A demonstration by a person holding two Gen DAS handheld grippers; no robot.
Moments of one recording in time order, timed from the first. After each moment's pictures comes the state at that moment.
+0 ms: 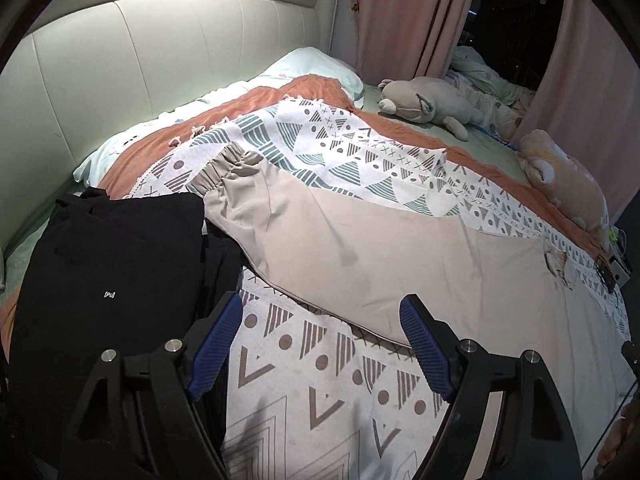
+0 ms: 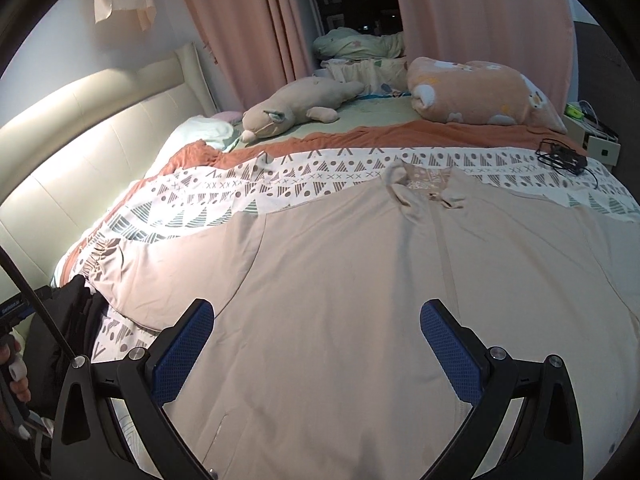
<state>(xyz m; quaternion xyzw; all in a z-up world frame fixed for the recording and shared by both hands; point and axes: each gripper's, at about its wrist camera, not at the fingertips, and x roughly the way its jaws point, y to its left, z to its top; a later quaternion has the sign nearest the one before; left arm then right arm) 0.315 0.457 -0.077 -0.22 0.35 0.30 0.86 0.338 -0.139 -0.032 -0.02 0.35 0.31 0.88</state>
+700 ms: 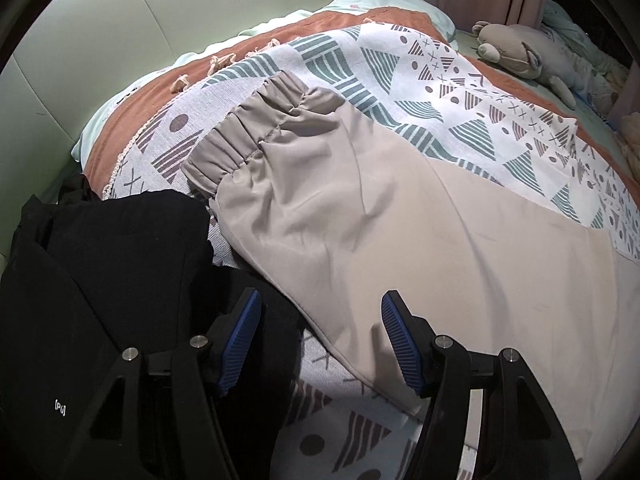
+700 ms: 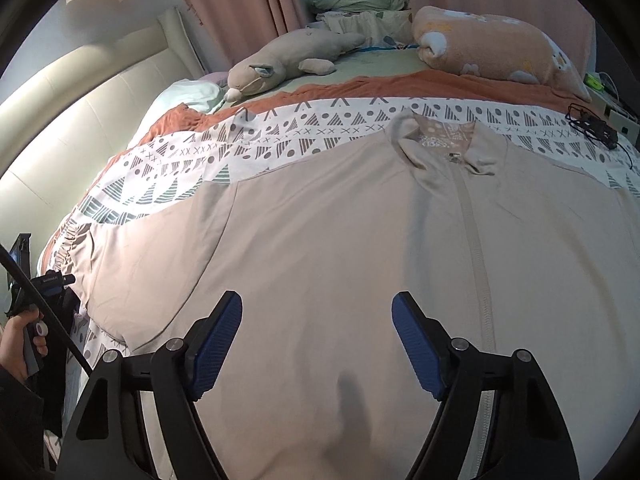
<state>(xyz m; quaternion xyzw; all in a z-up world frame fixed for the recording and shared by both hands) 0.405 0.589 -0.182 -0.22 0.45 0.41 0.77 0.434 -0.090 -0.089 -0.03 0.43 0.30 0.85</state>
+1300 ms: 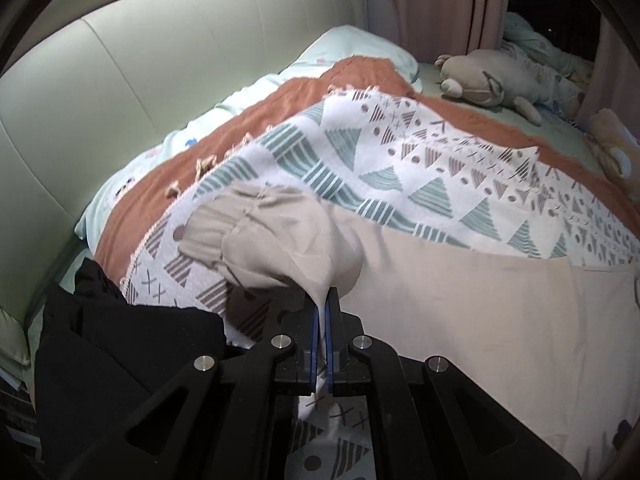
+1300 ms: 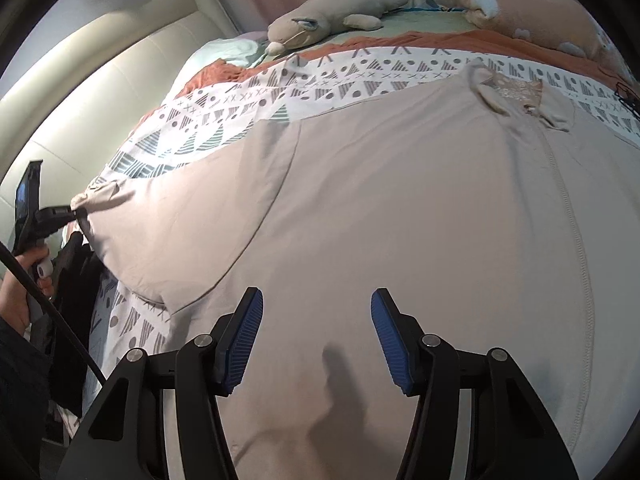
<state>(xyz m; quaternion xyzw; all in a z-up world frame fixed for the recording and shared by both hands) 0.419 0.575 -0.095 -0.15 0.39 0.37 0.83 0.410 -0.027 -0.127 -0.04 0.49 0.37 0.79</state>
